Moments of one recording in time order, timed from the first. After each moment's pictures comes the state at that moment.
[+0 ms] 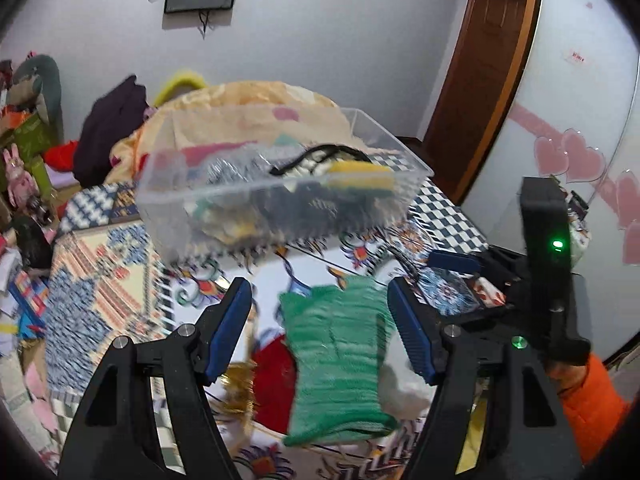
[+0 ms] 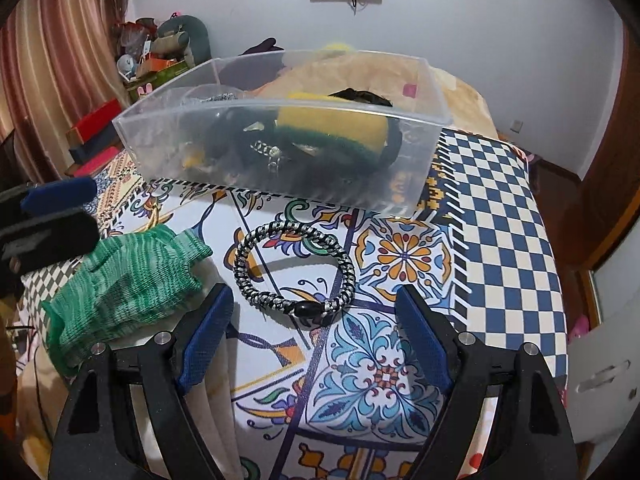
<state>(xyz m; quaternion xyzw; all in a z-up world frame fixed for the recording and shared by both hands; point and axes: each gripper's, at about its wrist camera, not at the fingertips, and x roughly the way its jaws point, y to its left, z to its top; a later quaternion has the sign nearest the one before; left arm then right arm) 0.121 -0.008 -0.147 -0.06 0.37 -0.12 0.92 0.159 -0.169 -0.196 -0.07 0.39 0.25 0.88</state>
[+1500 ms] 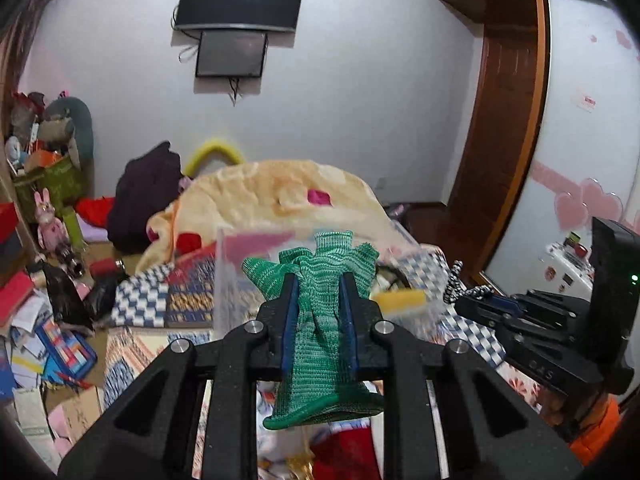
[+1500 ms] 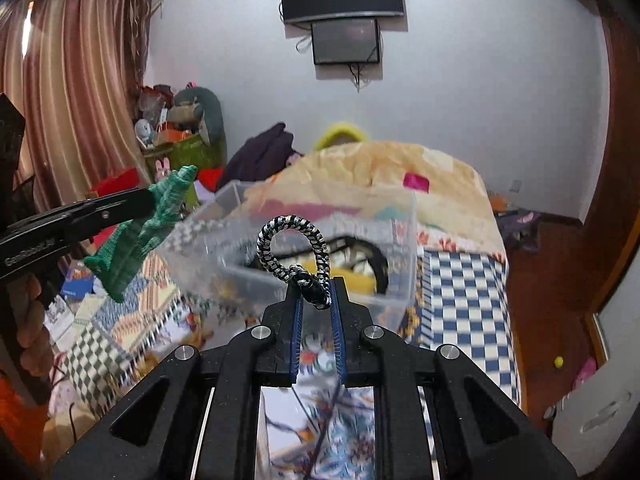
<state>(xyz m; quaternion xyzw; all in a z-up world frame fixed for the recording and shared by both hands) 0.146 0.032 -0.066 -0.05 0.25 -0.06 0.97 0.156 -0.178 -0.107 -0.02 0.26 0.27 0.93</state>
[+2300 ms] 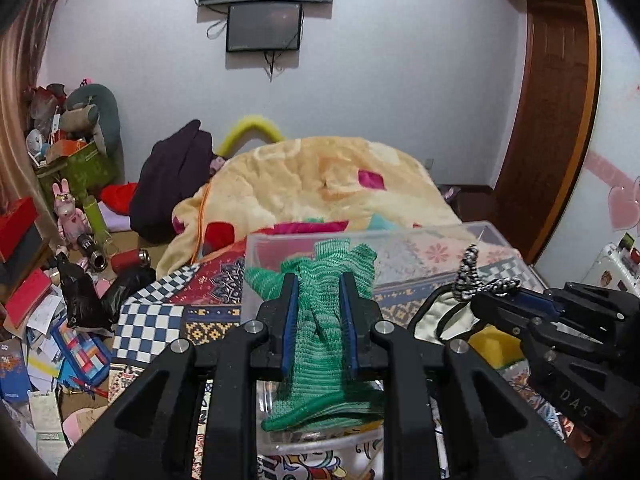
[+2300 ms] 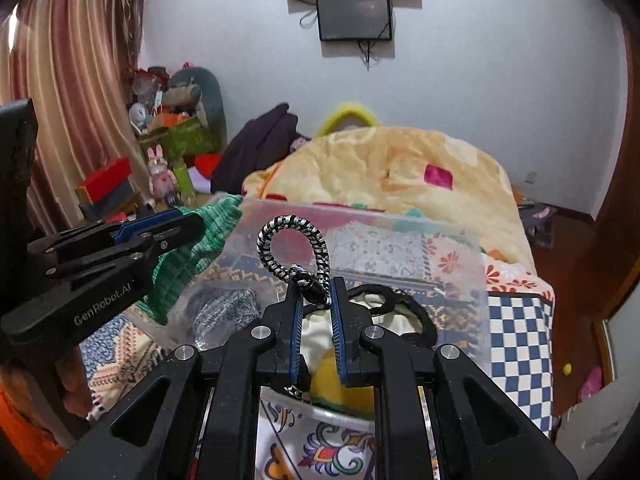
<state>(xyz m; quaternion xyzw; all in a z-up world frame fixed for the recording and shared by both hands) 0.247 0.051 -0.113 -0.04 0.30 0.02 0.95 0.232 -0.110 -0.119 -0.04 0.31 0.27 0.91</state>
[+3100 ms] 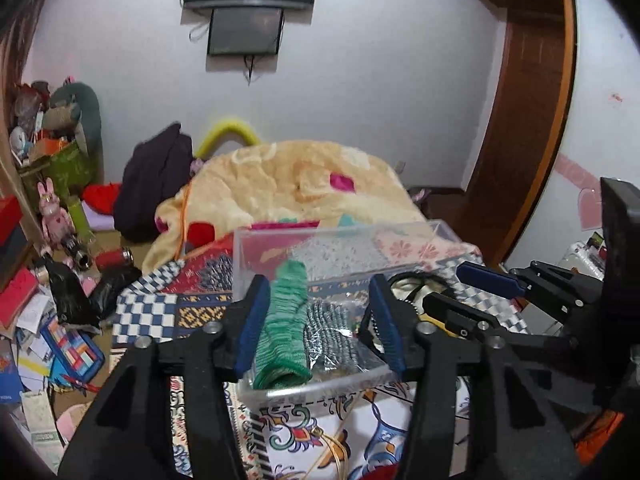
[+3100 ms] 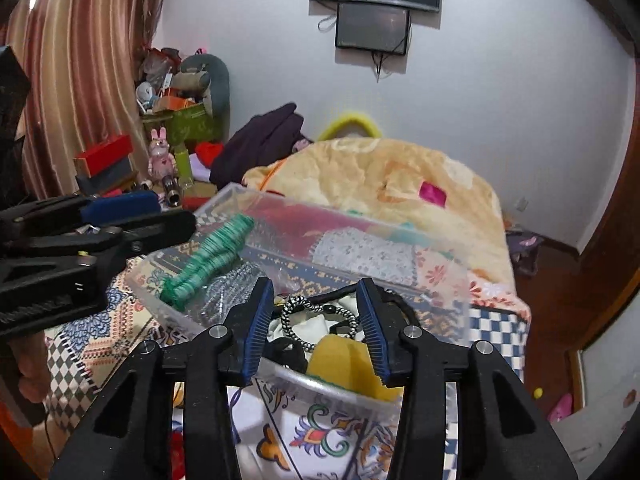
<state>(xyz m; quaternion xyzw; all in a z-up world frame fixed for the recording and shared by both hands) 0.195 0.048 -0.076 -0.05 0.28 -0.03 0.96 0.203 -0.114 -0.098 -0.10 0.28 0.27 0.92</state>
